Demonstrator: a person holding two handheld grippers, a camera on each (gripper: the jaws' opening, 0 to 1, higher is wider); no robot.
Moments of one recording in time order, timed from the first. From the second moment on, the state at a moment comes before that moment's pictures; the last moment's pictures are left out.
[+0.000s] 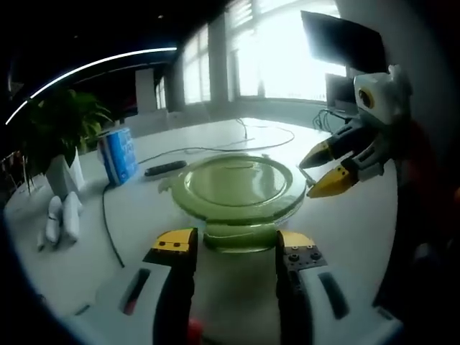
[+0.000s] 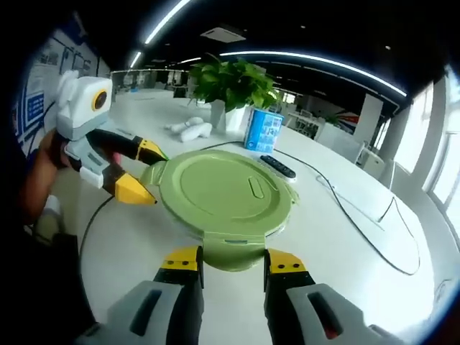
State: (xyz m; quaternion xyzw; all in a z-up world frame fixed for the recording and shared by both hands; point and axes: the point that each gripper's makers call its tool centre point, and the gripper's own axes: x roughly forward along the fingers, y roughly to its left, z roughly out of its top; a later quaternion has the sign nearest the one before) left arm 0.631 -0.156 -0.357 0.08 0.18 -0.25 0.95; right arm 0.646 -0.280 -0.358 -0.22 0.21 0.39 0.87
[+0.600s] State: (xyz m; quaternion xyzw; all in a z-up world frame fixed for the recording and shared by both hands) left arm 0.630 -0.152 -0.354 0.10 0.17 -0.26 0.95; right arm 0.649 -0.279 -0.359 -0.23 0.19 0.39 0.87
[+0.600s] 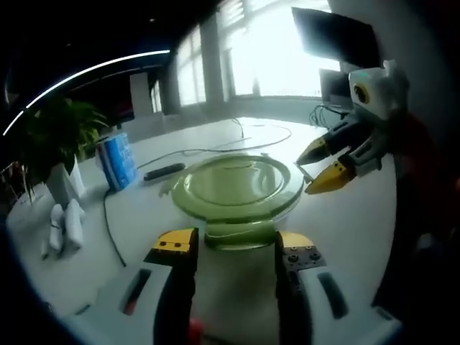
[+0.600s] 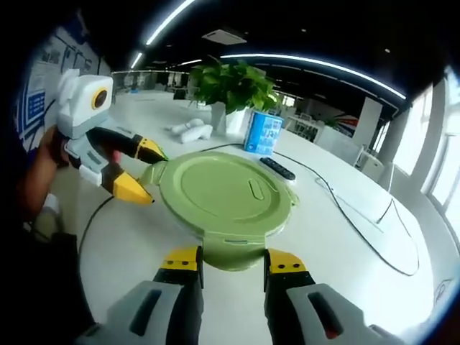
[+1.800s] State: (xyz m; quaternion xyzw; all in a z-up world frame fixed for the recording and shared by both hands) left arm 0.628 -0.154 -0.355 0.10 0.16 -0.26 0.95; right arm 0.648 -0.279 -0.357 -0.22 0.18 0.39 0.88
